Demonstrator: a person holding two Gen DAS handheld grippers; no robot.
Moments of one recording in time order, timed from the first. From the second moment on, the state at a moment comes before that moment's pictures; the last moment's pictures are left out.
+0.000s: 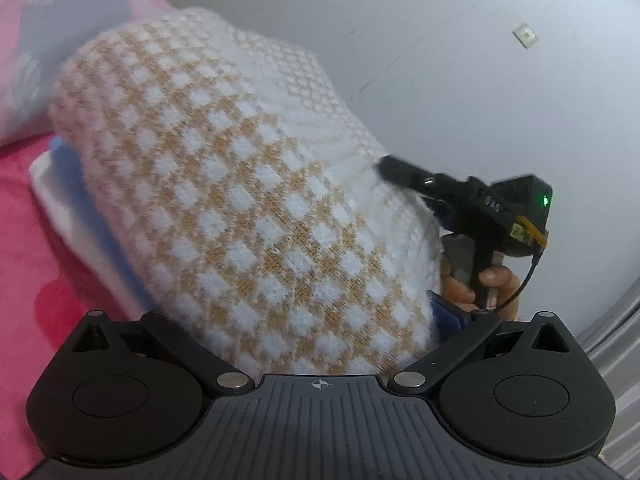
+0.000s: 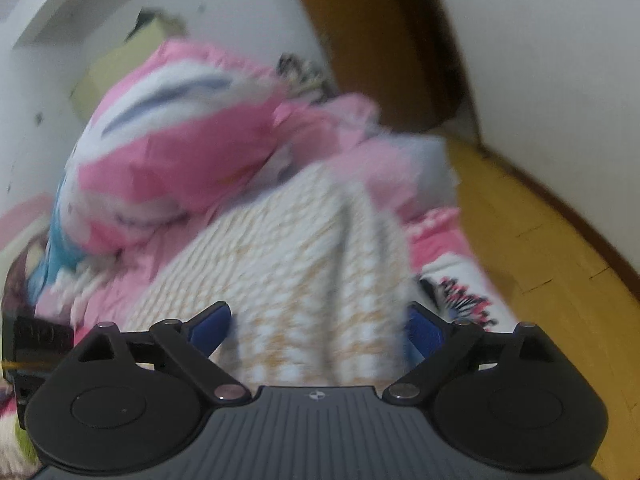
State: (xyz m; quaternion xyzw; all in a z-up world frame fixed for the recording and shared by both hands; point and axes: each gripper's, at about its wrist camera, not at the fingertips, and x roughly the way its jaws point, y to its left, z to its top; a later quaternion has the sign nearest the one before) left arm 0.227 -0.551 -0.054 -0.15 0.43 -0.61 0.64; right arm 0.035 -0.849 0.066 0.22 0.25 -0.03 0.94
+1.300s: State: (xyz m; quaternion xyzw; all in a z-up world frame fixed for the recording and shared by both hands) left arm 0.259 -0.477 -0.001 -0.19 0.34 -0.47 0.79; right arm -0.151 -0.655 0.128 0.13 0.10 -0.22 0.96
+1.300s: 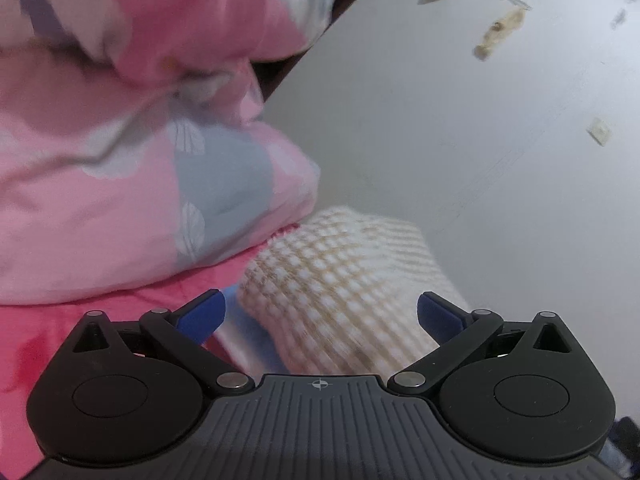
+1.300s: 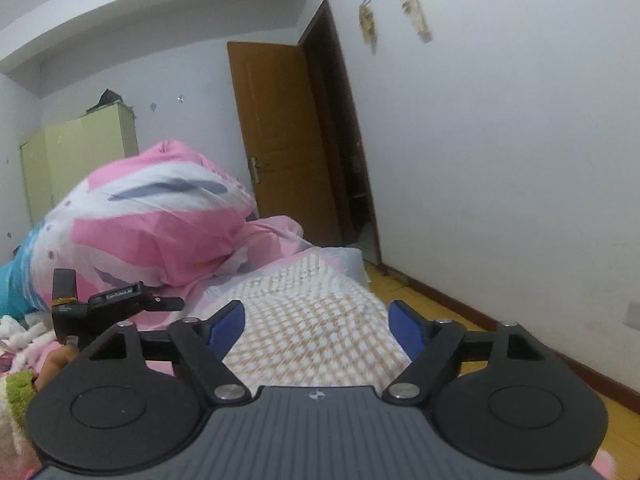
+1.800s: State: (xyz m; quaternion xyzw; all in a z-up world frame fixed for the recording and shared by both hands) left arm 0.001 -0.258 0.093 -0.05 0.21 -0.52 0.83; right arm -0.274 -0.433 0.151 0.14 0.16 -0.22 0.95
